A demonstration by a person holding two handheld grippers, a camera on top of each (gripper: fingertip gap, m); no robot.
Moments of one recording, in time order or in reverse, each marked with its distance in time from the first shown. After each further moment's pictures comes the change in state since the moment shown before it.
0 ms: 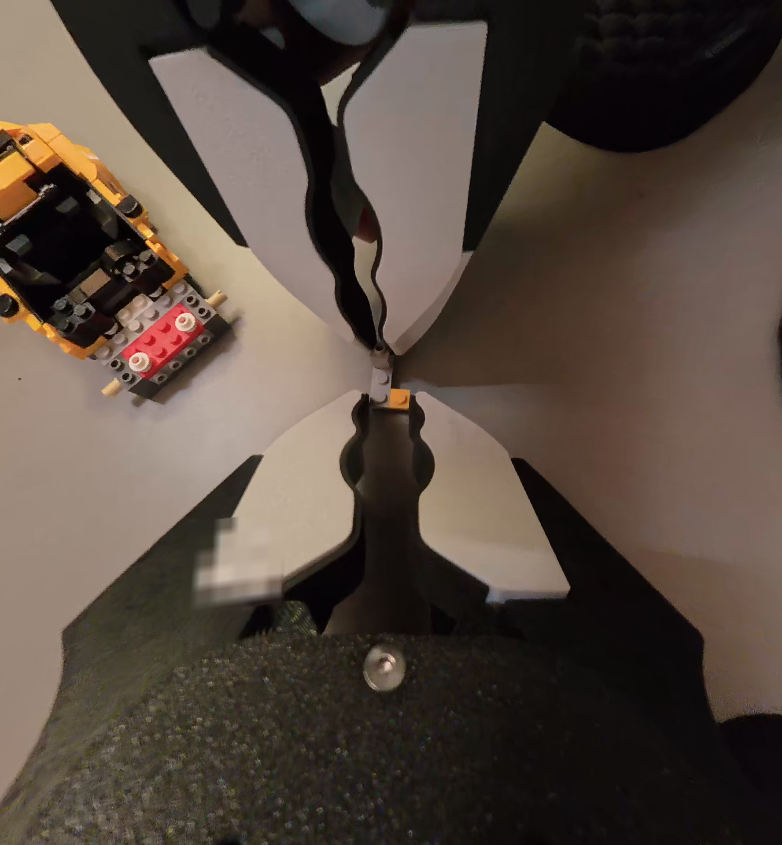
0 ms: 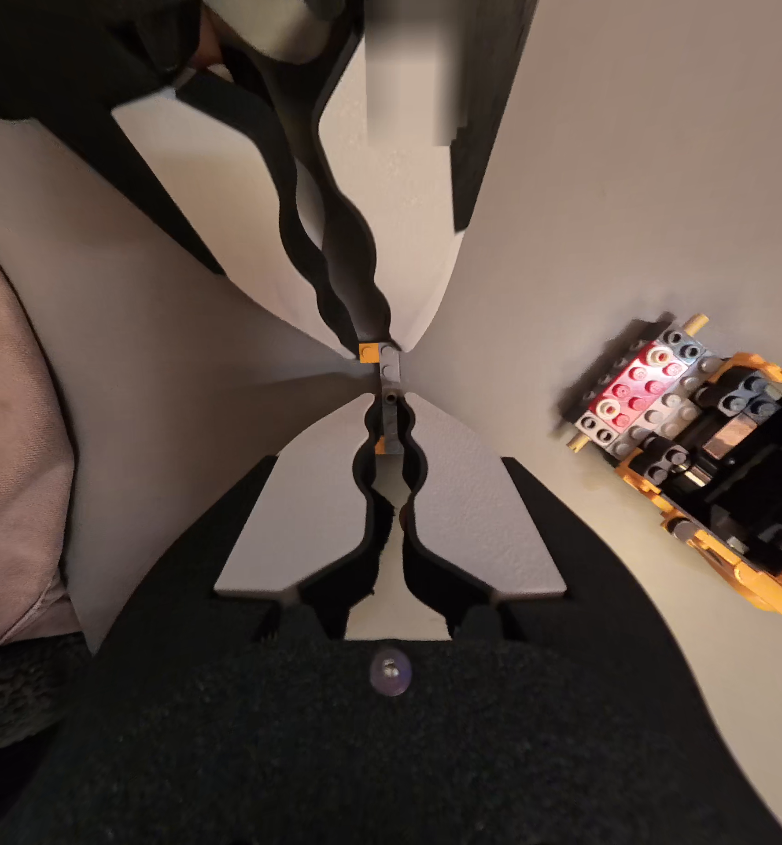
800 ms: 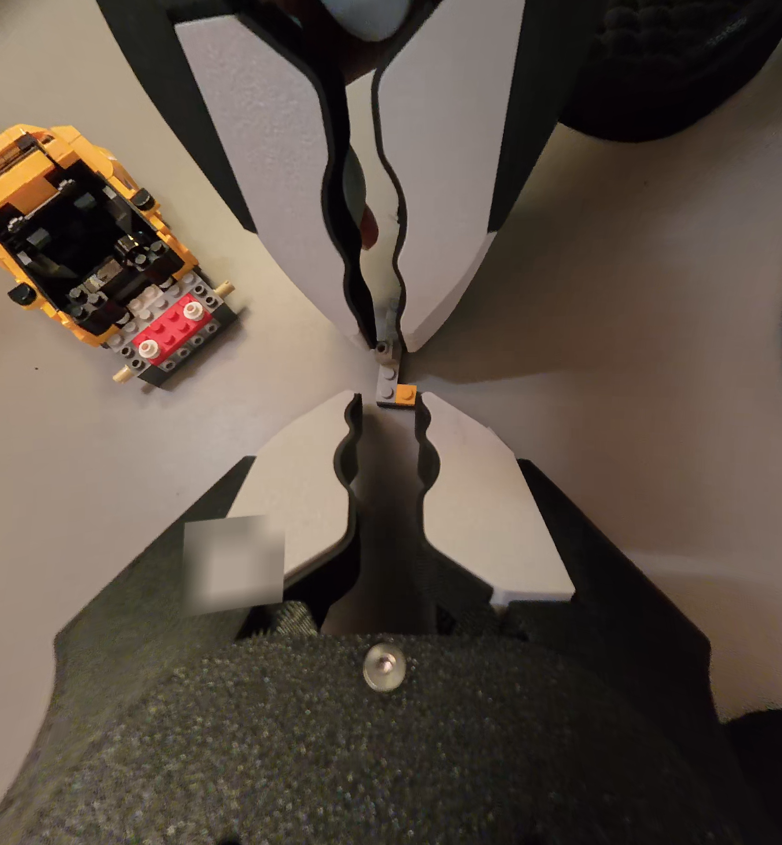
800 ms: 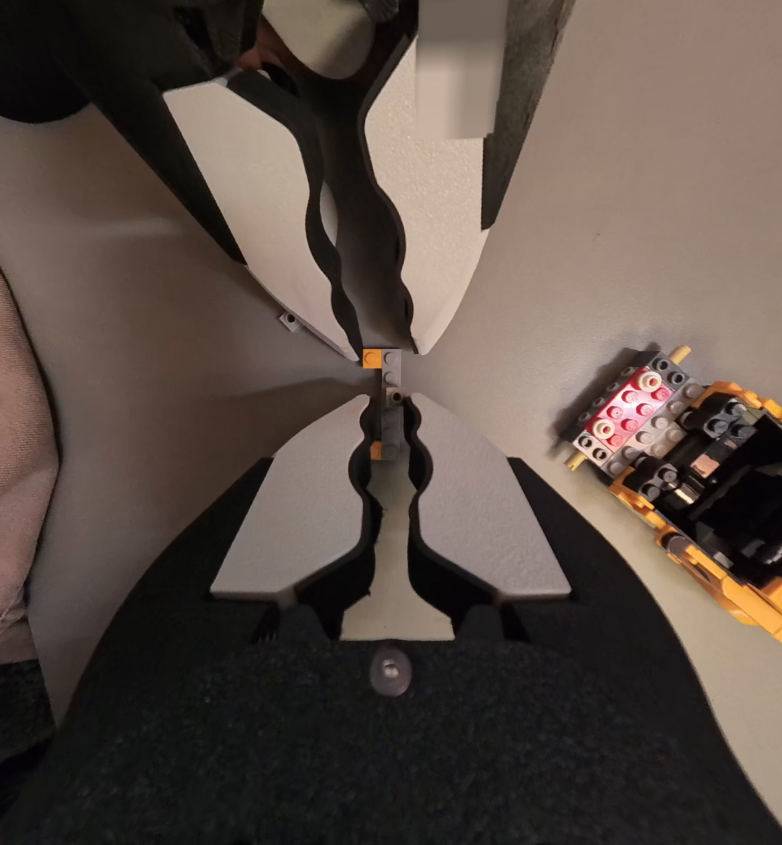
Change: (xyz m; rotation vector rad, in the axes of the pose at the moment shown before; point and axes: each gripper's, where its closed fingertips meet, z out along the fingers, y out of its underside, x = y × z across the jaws) left arm -0.001 0.004 -0.003 0.022 -0.026 0.015; right arm -0.003 -0.007 0.001 0.071 0.046 -0.064
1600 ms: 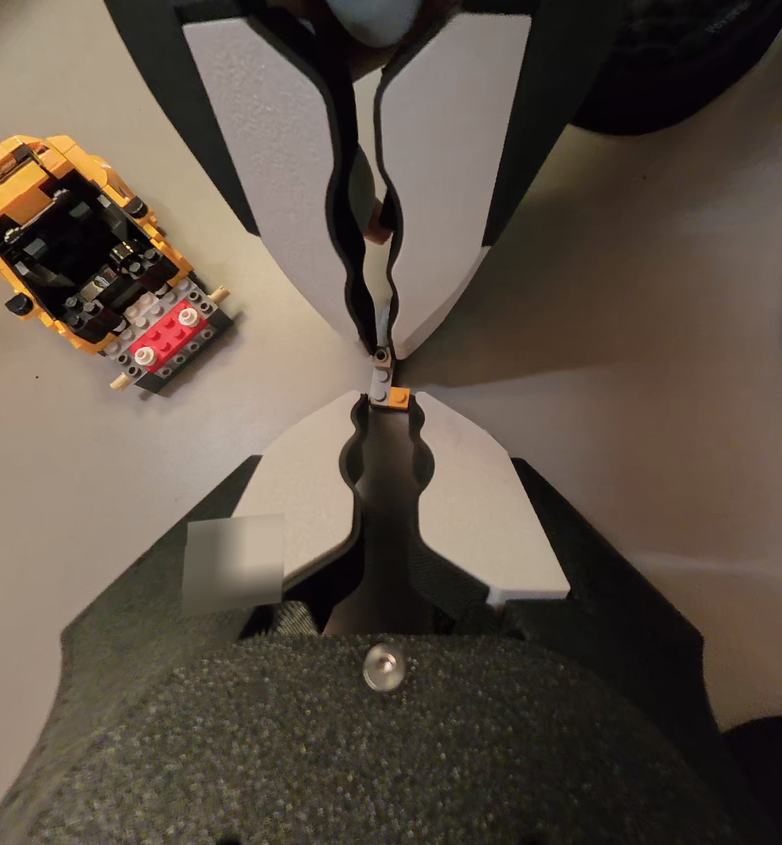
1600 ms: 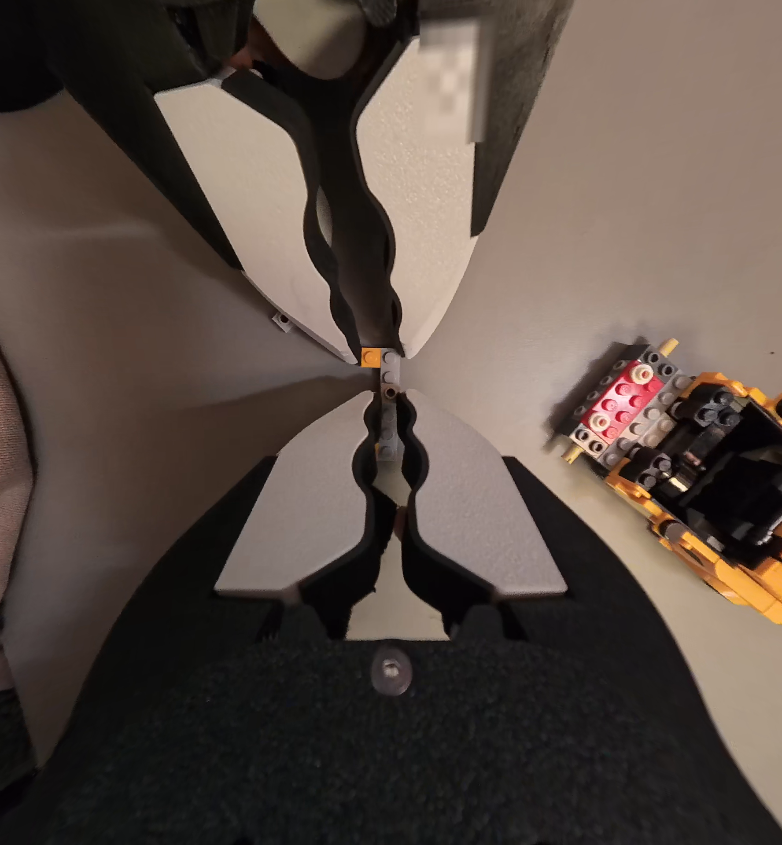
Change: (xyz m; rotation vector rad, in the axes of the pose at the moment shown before) left arm 0.003 -0.001 0.001 -0.004 -0.008 0.022; right arm 0.001 0.001 0.001 0.002 0.065 -0.004
